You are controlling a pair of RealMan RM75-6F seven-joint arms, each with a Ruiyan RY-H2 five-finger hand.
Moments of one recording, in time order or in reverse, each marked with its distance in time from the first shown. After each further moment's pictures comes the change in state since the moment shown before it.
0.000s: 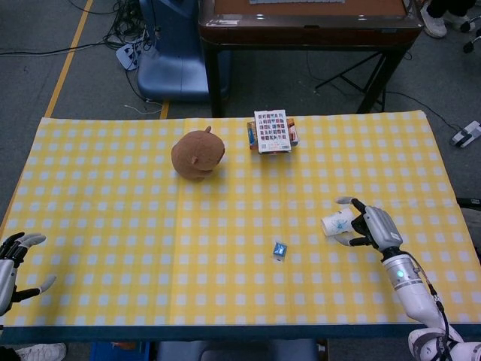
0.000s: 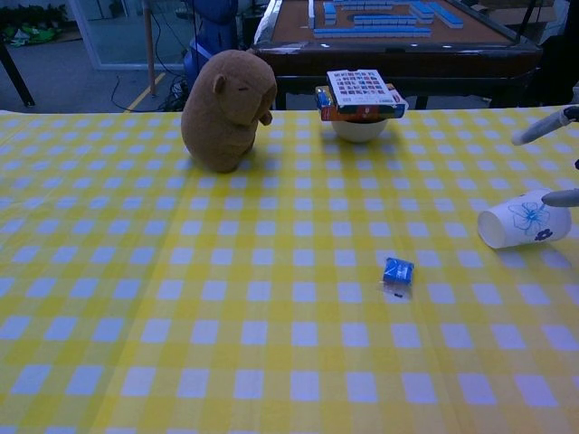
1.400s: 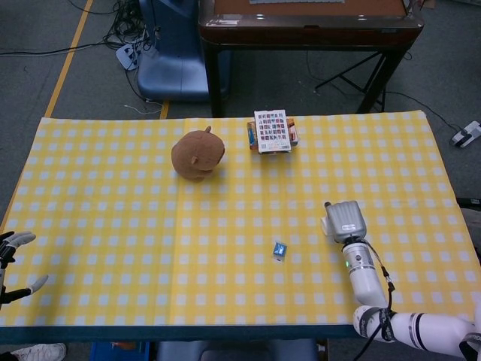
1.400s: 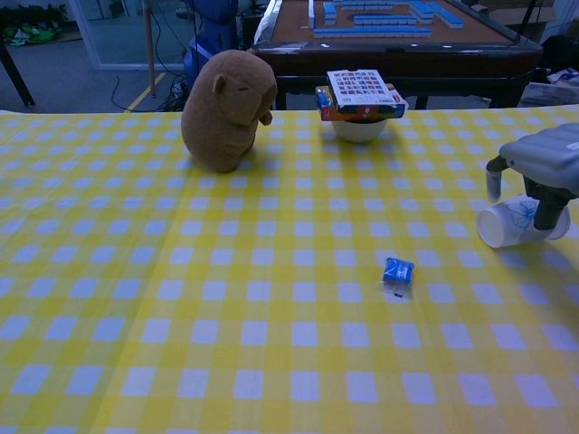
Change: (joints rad) left arm 0.016 0.029 -0.006 -0.001 0.004 0.030 -0.070; right arm 0.290 -0.212 -0.051 -0.022 0.547 0.142 -1.222
